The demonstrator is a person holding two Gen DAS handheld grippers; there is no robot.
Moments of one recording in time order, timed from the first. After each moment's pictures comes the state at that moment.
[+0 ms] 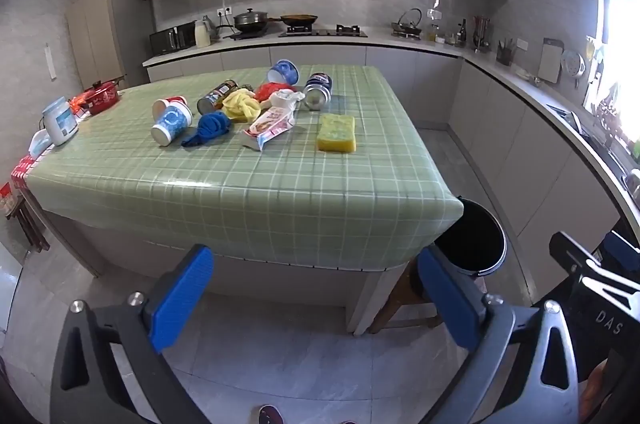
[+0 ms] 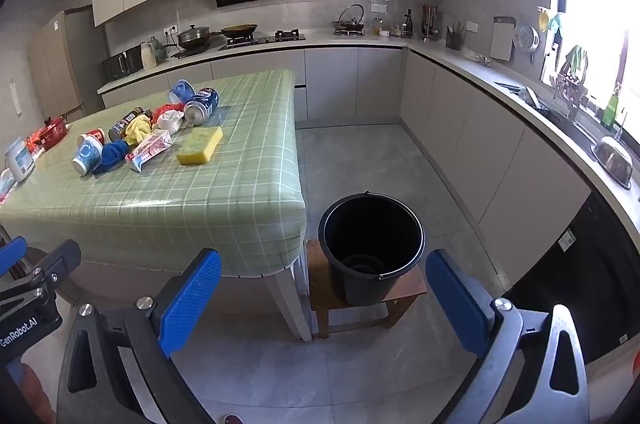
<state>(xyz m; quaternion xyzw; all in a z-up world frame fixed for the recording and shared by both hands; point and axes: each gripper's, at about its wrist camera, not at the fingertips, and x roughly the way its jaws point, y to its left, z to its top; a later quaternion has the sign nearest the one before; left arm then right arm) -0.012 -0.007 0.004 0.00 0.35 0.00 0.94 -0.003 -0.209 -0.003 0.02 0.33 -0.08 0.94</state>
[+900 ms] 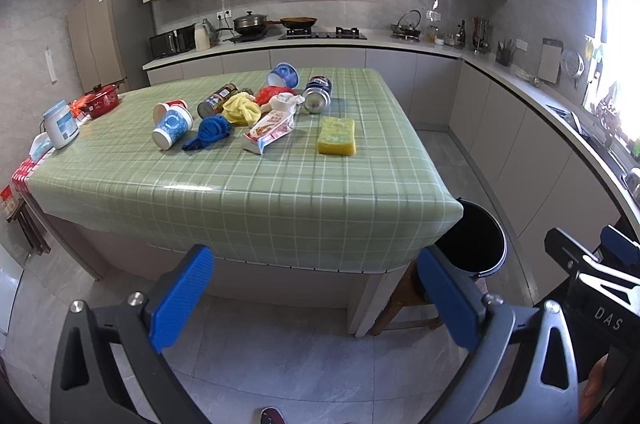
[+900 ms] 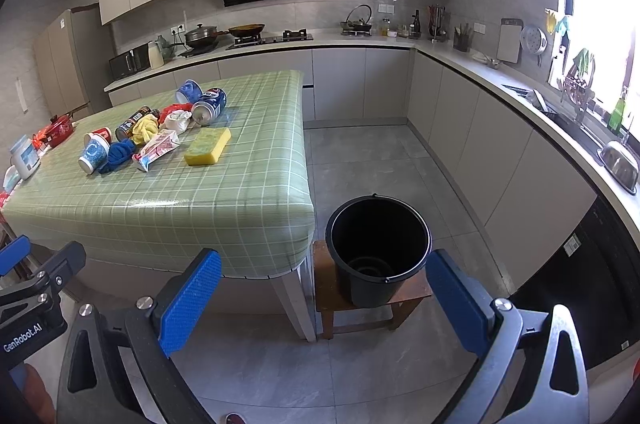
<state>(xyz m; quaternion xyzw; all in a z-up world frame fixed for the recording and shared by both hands) -0.007 -0.009 0.002 0.01 0.35 0.00 0.94 -0.001 -0.206 -0.001 0.01 0.33 -0.07 0.94</state>
